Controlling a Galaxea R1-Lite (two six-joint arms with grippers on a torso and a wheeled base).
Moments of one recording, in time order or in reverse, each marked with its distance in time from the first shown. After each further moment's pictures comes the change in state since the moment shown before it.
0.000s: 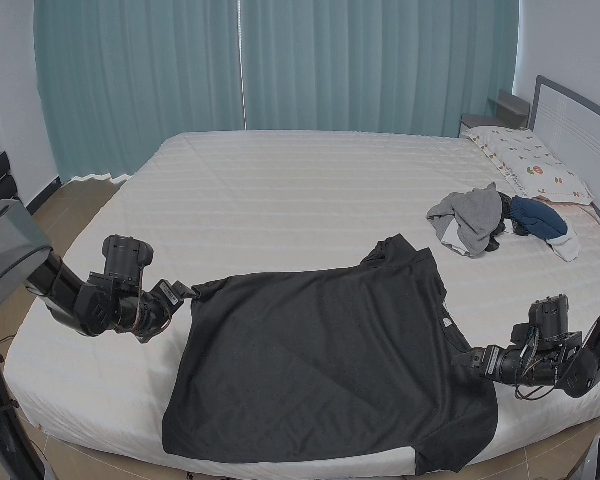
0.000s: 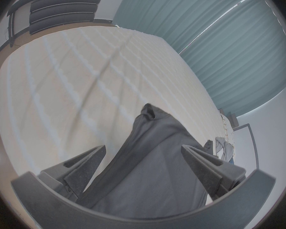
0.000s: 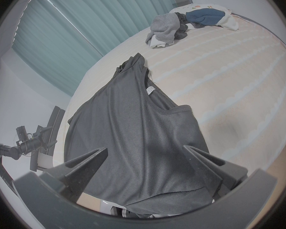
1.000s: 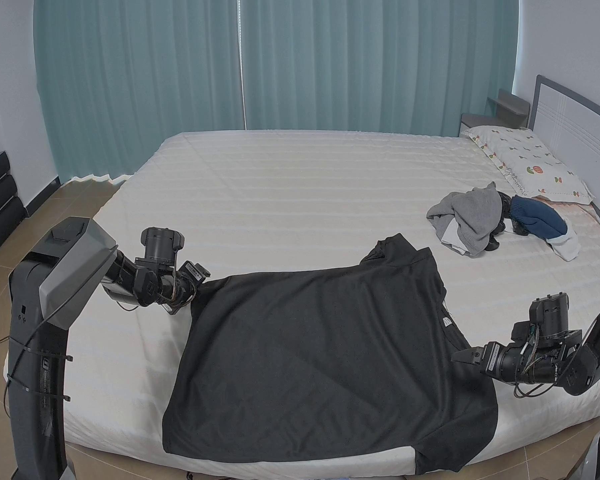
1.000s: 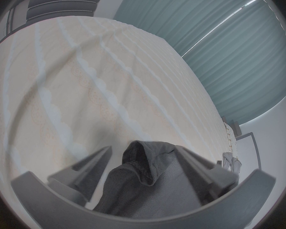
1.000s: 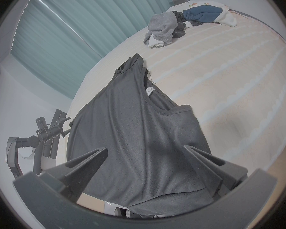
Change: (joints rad) left arm 0.044 0.423 -0.557 0.096 -0.006 0.002; right arm -0.014 0.009 -0.011 -0.001 0.025 0.024
